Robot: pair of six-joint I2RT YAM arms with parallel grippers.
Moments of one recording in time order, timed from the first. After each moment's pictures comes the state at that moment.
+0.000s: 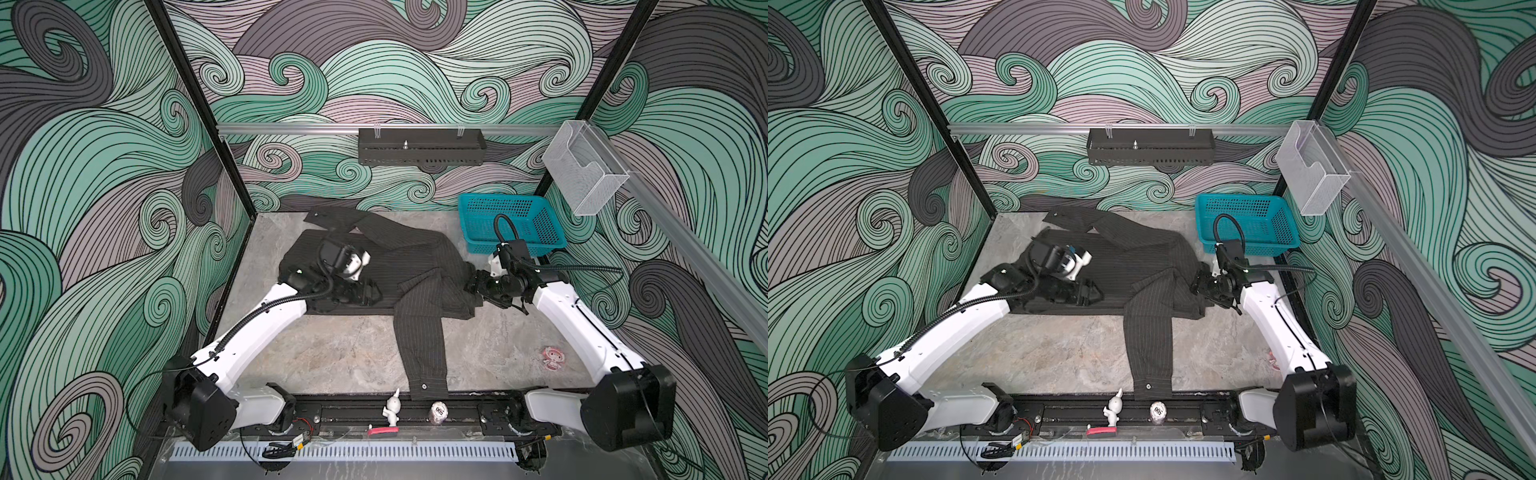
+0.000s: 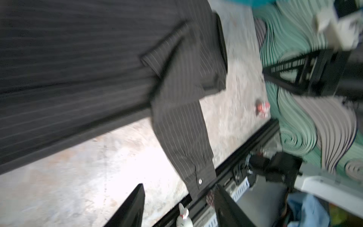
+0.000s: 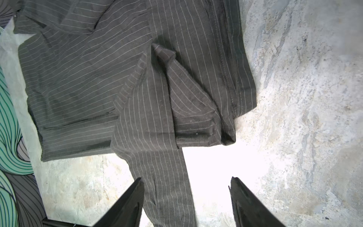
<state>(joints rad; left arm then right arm) -0.66 1.30 1.15 -0.81 0.36 -0.44 0.18 1.26 1.03 -0.88 -0.20 0.50</state>
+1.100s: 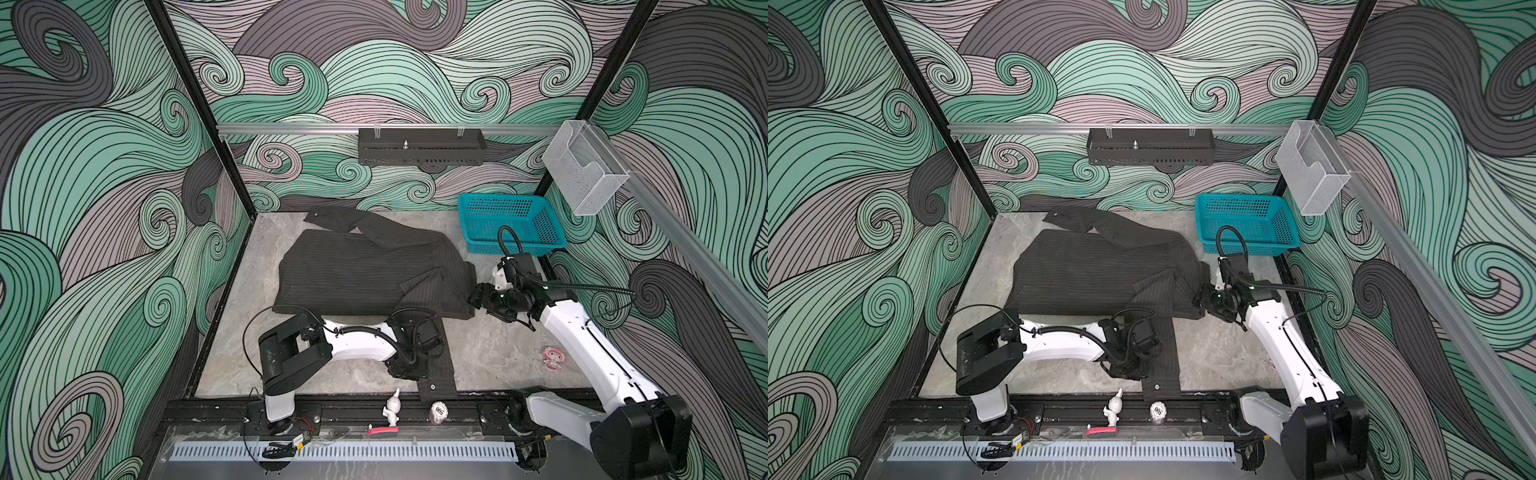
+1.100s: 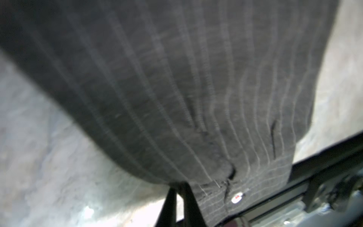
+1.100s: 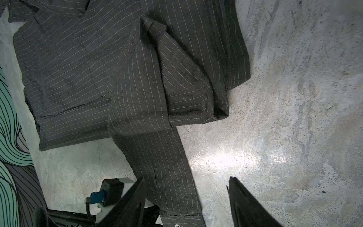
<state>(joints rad) -1.19 1.82 1.09 -0.61 0.12 -1.02 0.19 1.14 0.94 -0.92 -0.21 0.51</state>
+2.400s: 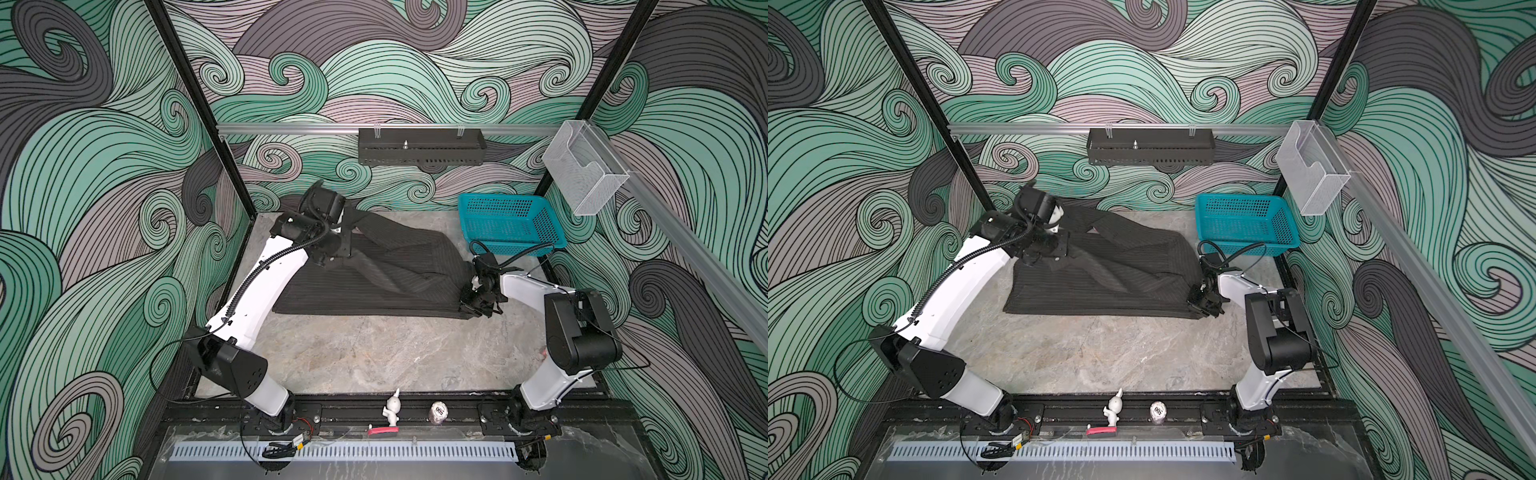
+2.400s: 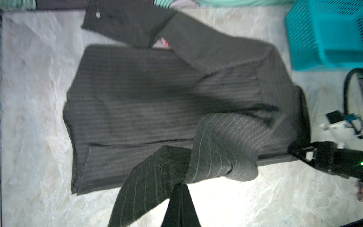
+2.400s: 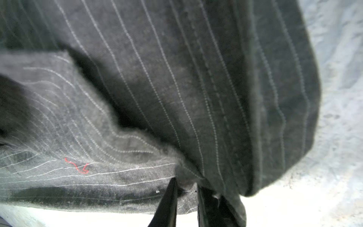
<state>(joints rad) -0.41 1.57 1.83 -1.16 -0.10 -0.29 0.17 1.70 0.94 -0.63 -0.23 0.56</state>
